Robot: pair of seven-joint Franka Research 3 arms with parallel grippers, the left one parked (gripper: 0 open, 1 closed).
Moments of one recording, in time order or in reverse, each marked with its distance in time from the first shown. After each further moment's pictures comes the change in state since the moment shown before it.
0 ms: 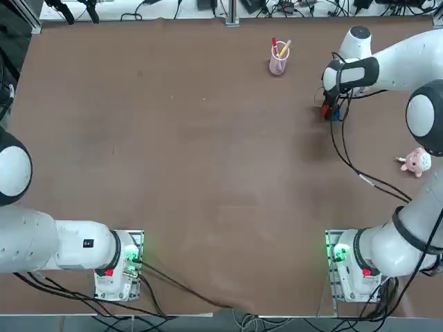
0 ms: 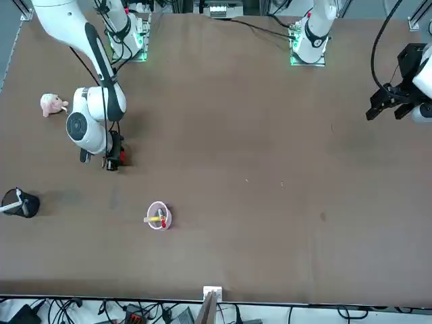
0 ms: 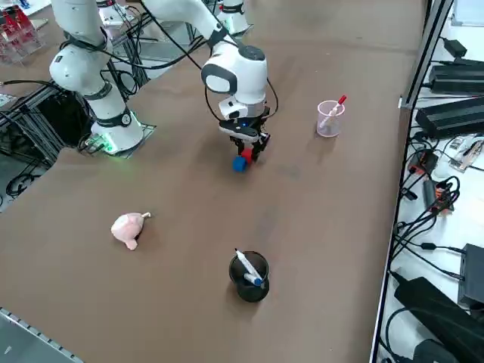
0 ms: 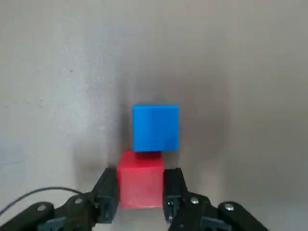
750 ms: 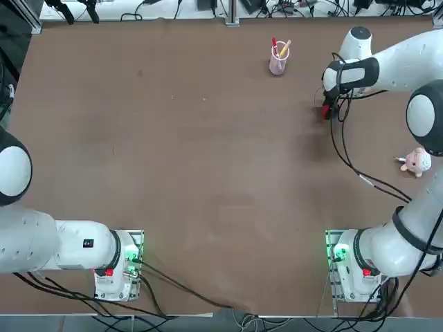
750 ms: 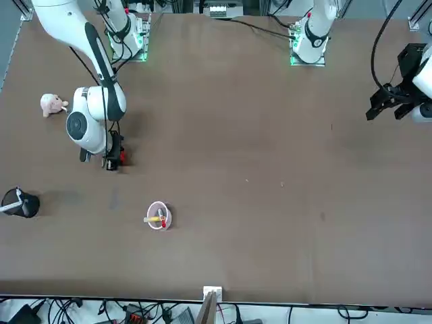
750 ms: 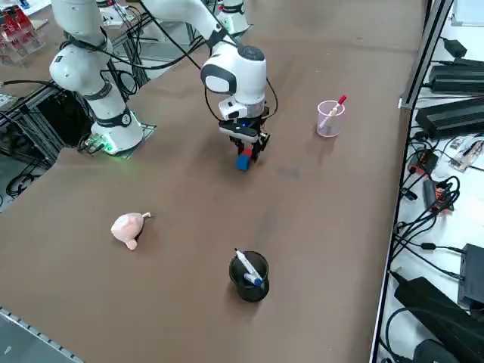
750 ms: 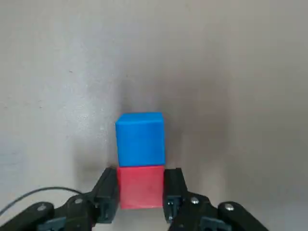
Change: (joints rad) arm -0.001 -0.002 0.000 -0.006 0.000 0.008 0.000
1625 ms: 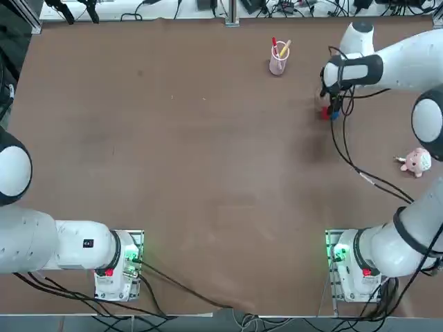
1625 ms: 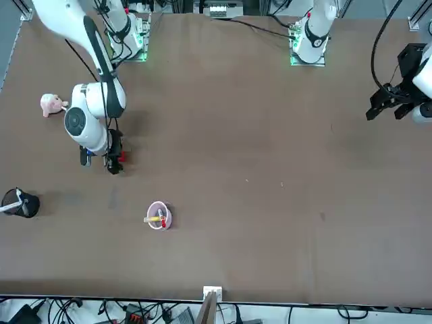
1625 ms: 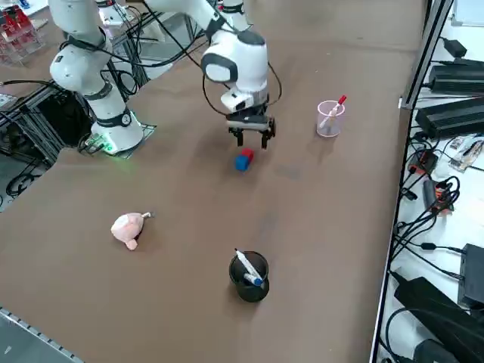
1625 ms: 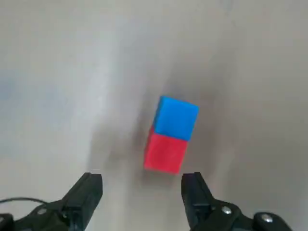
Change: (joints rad) arm 0.019 -0.080 0.011 0.023 -0.003 -0.062 -0.293
